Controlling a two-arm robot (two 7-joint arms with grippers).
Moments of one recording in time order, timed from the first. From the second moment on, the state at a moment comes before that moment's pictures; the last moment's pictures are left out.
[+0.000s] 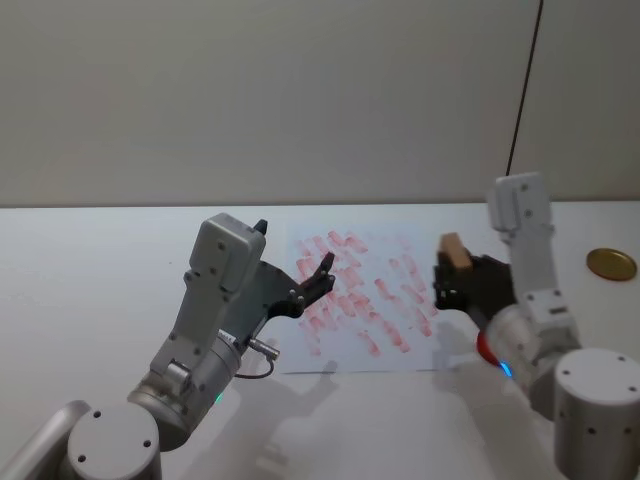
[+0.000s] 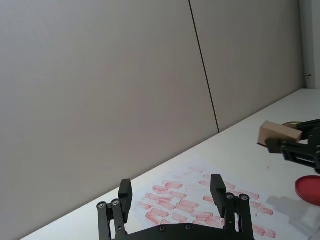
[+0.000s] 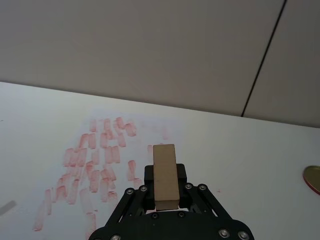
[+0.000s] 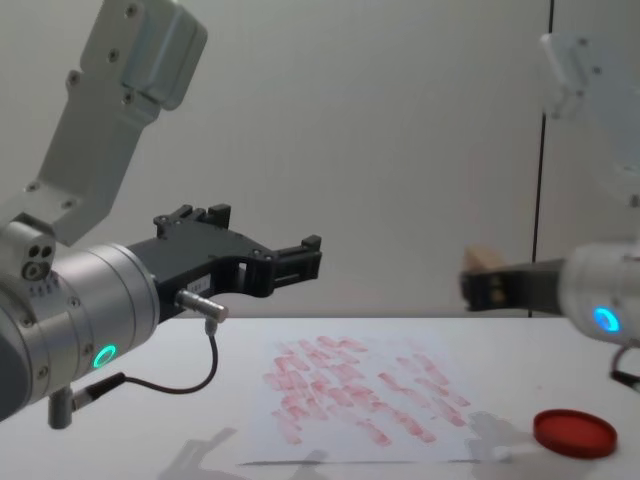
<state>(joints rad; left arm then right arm) -0.24 0.38 0.45 -1.63 -0.20 0.01 -0.01 0.22 0.02 -0.29 -1.62 0.02 0.47 -0.05</state>
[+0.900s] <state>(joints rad) -0.24 0.38 0.45 -1.63 -0.20 0.01 -0.01 0.14 0.08 -0.20 -1.61 0.15 0.49 -0.11</state>
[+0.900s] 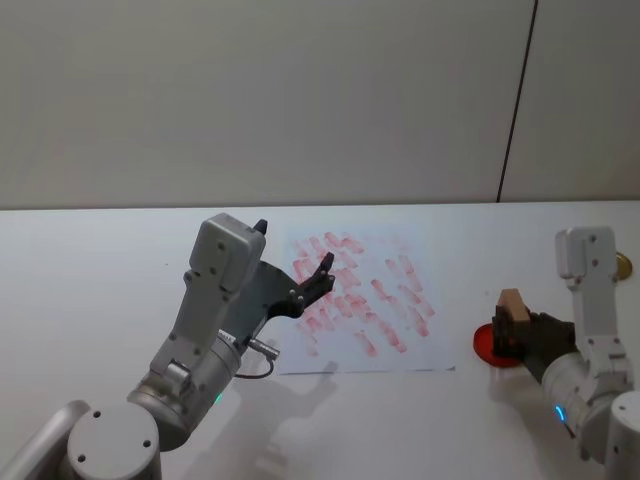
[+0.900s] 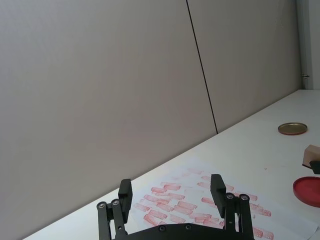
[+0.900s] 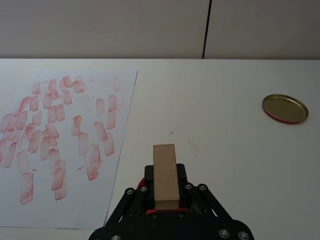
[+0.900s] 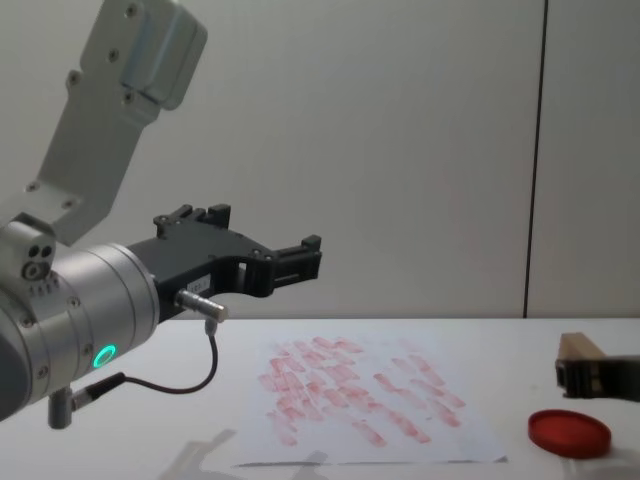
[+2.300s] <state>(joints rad) -0.24 0.38 0.45 -1.63 -0.20 0.01 -0.01 0.10 0.09 -0.20 -1.66 0.08 0.36 -0.07</state>
